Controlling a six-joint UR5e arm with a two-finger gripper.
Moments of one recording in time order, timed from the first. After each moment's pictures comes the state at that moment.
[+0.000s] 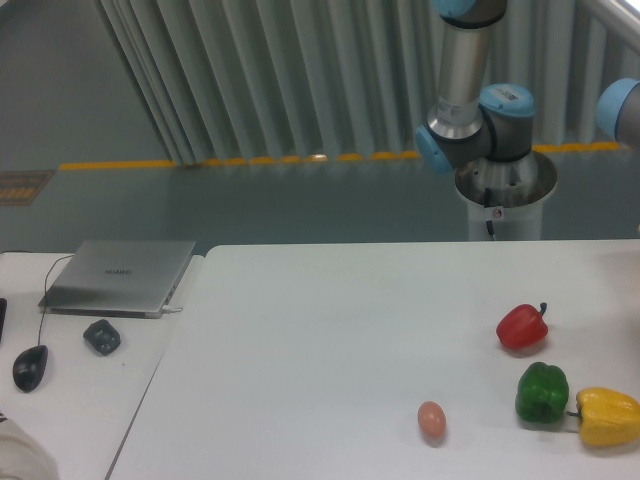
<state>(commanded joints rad) 2.68 -1.85 -1.54 -1.29 1.58 1.91</state>
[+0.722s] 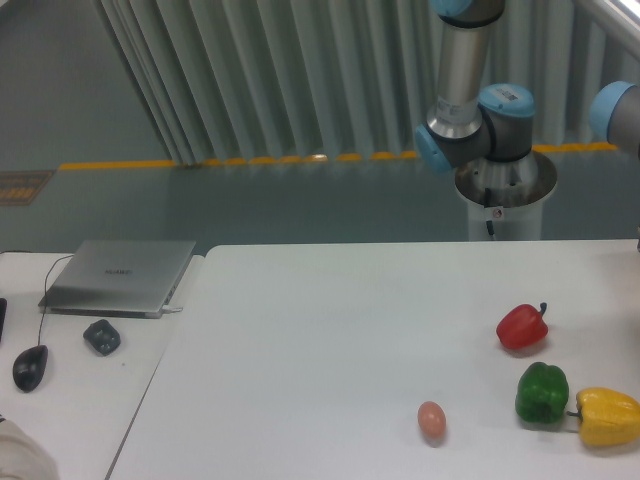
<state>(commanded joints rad) 2.63 -1.82 -1.57 -1.27 1.57 1.73</state>
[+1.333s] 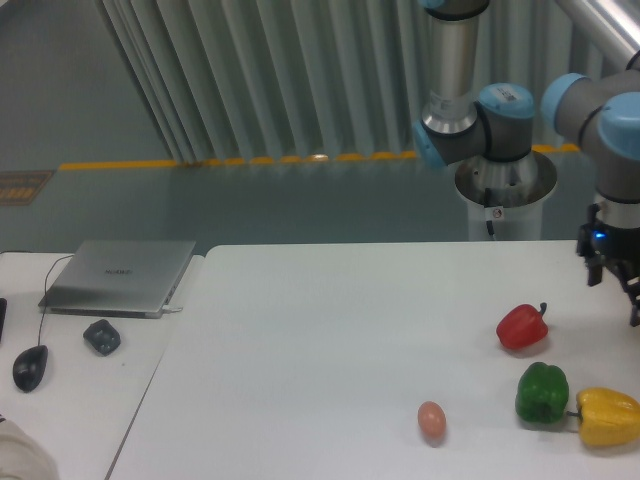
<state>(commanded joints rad) 2.48 -1.80 -1.56 -1.22 1.57 1.33</state>
